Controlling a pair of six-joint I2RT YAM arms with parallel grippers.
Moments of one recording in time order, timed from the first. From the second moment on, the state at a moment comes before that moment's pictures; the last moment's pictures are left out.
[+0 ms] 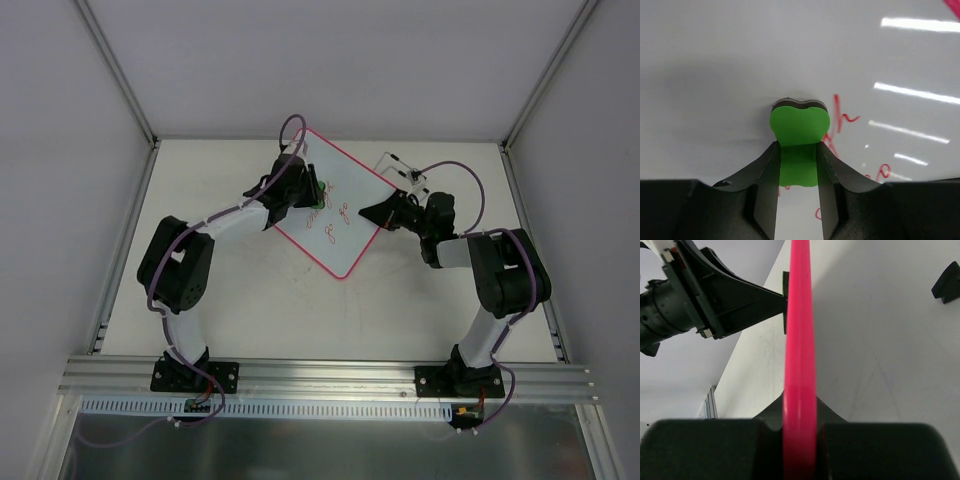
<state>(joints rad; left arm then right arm) -0.53 1.84 1.26 0.03 -0.05 -0.52 0.23 1.79 0.71 0.94 -0.73 0.77</state>
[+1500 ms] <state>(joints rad) -0.50 1.74 0.91 0.10 -0.08 -0.74 0.26 1.79 0.71 0.97 -0.69 0.73</state>
